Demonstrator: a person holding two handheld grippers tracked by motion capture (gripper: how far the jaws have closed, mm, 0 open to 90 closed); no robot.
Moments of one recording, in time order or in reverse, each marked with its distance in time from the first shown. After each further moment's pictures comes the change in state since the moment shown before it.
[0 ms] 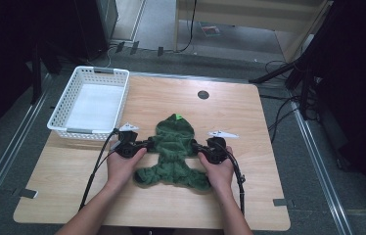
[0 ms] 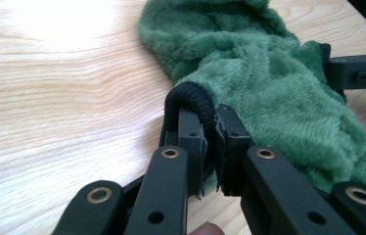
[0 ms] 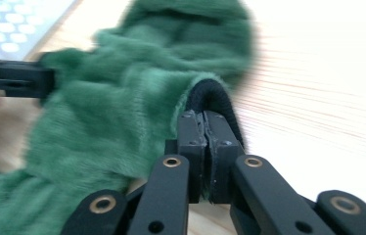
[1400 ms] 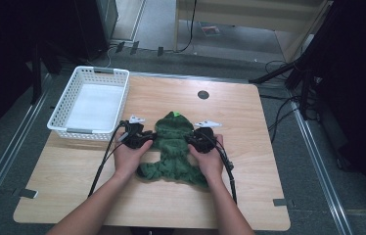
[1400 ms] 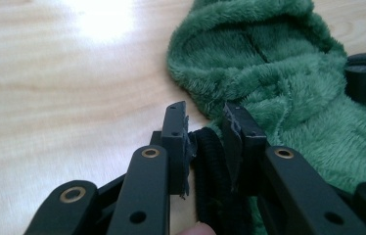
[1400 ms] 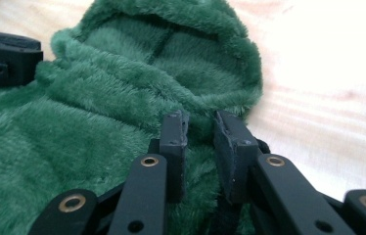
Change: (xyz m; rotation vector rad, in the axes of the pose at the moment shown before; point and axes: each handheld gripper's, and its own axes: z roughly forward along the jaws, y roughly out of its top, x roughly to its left) left arm 0.003 0.029 0.033 -0.014 0.157 0.011; right arm 0.018 0.031 0.043 0.023 -0.156 -0.153
